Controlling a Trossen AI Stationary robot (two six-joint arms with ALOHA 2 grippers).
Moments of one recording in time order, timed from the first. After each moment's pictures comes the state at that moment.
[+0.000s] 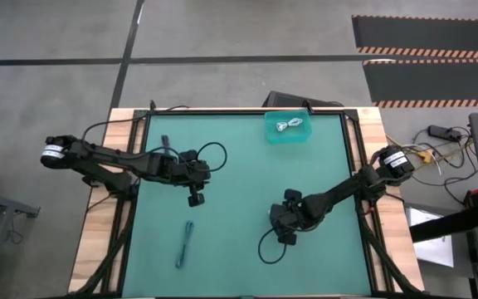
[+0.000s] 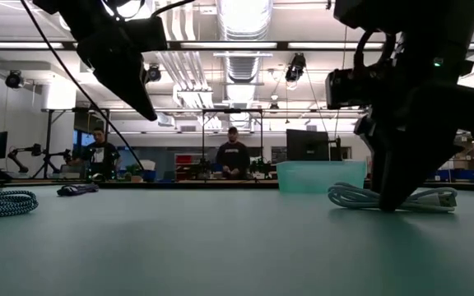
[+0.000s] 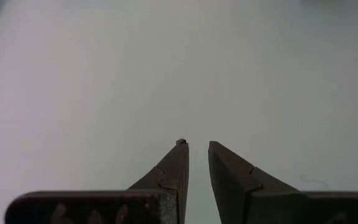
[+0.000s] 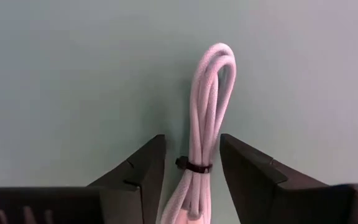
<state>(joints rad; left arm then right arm) -0.08 1.25 0.86 -0.56 -0.24 -0.20 0.40 1.78 0.99 -0.53 0.20 0.56</state>
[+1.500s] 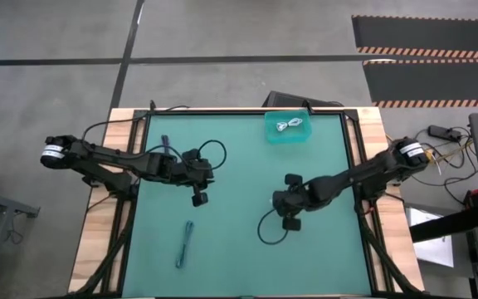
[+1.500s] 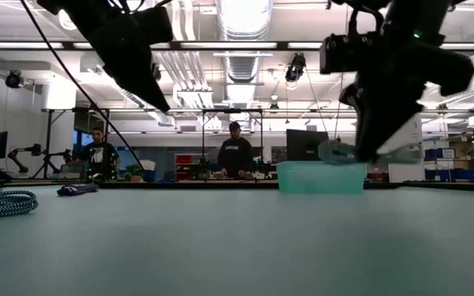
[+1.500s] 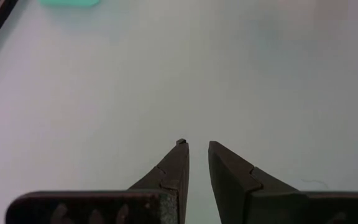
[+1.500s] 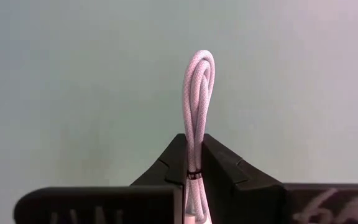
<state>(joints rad) -0.08 1.25 0.86 -0.46 -0.24 -0.20 0.28 1.59 0.99 -0.64 0.21 0.33</state>
